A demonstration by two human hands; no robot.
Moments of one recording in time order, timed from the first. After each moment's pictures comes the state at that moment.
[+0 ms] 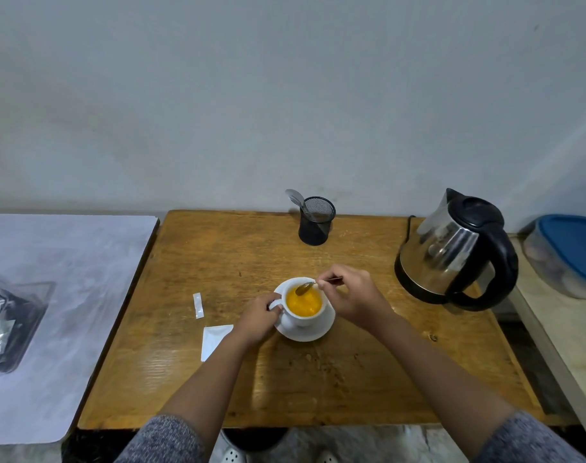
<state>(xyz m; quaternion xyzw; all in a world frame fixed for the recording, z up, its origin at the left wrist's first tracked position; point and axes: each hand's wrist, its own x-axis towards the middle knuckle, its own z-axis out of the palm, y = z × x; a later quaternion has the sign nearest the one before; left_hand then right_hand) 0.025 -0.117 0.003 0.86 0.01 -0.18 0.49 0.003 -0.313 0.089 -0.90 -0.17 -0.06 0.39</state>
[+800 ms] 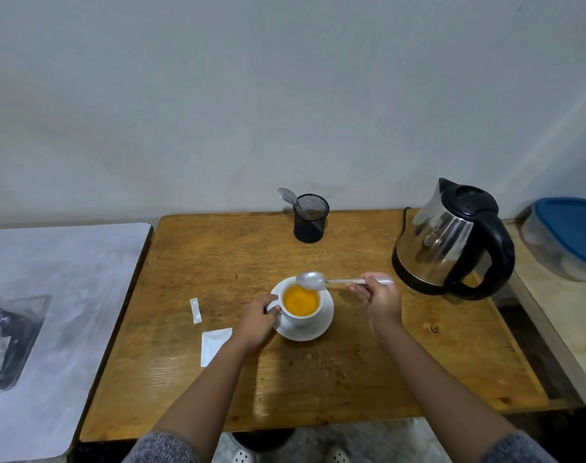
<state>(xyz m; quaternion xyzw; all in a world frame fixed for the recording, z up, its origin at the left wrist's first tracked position) 0.021 -0.119 0.003 0.87 0.00 -0.16 0.47 -0.002 -0.331 0.058 -0.51 0.33 -0.10 0.79</state>
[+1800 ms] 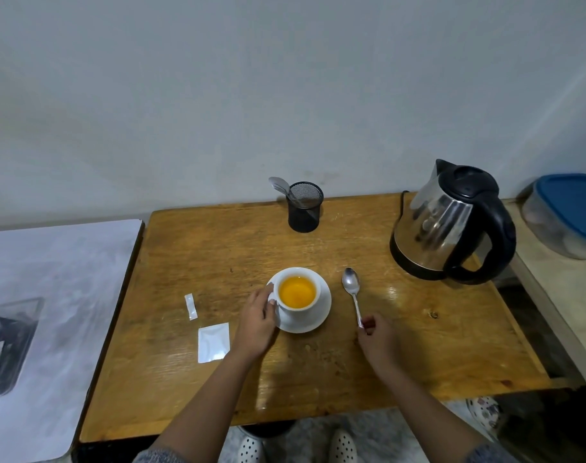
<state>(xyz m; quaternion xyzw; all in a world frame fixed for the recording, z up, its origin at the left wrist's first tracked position) 0.002 -0.129 -0.010 0.89 -0.02 -0.08 0.45 -0.057 -0.342 -0.031 -0.85 0.32 0.02 0.41</state>
